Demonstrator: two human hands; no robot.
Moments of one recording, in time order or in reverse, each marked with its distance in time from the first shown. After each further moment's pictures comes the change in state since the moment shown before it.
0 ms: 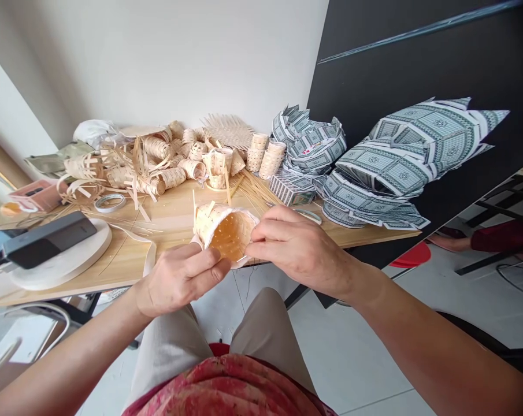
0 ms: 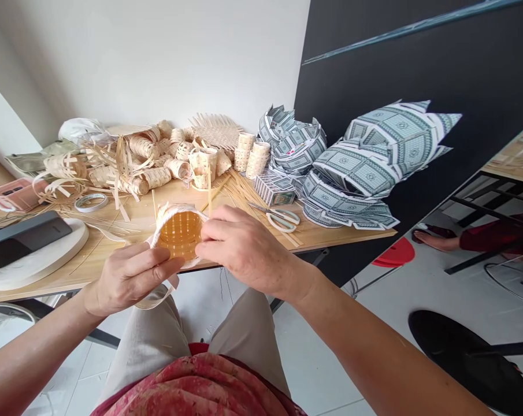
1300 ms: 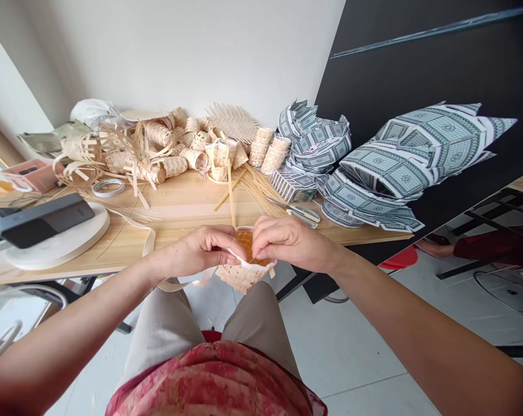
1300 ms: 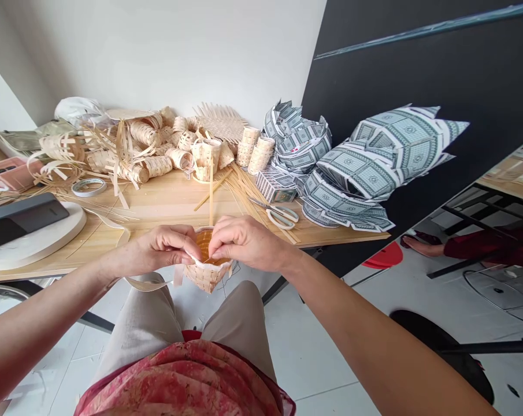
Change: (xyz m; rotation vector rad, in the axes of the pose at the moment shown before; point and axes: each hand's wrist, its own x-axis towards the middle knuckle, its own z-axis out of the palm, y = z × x) left_hand 0.017 -0.009 0.023 -1.323 -0.300 -0.564; right_hand -0.017 0.024 0.026 0.776 -0.197 0.216
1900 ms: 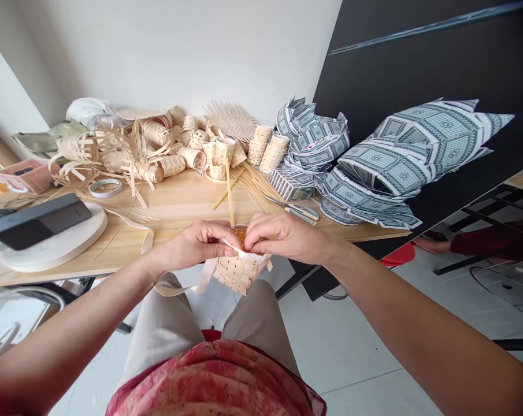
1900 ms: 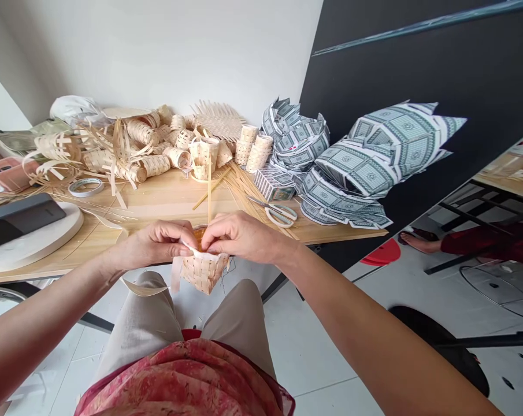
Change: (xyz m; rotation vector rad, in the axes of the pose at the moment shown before) left_hand 0.005 -0.008 -0.004 -0.069 0.051 -0.027; right_hand 0.007 0.000 -0.004 -0.024 -0.088 0.106
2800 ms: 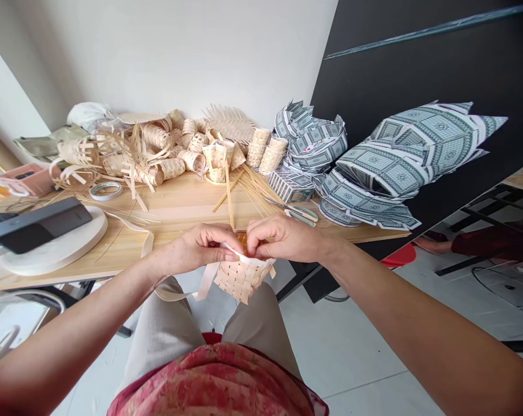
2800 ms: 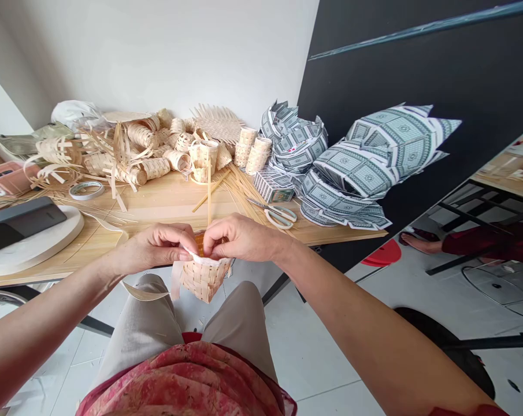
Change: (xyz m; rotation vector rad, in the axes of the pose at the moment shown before) left_hand -0.001 0.007 0.003 -0.052 0.000 -0.006; right_hand 0.003 0.002 -0.002 0.122 -0.079 0.073
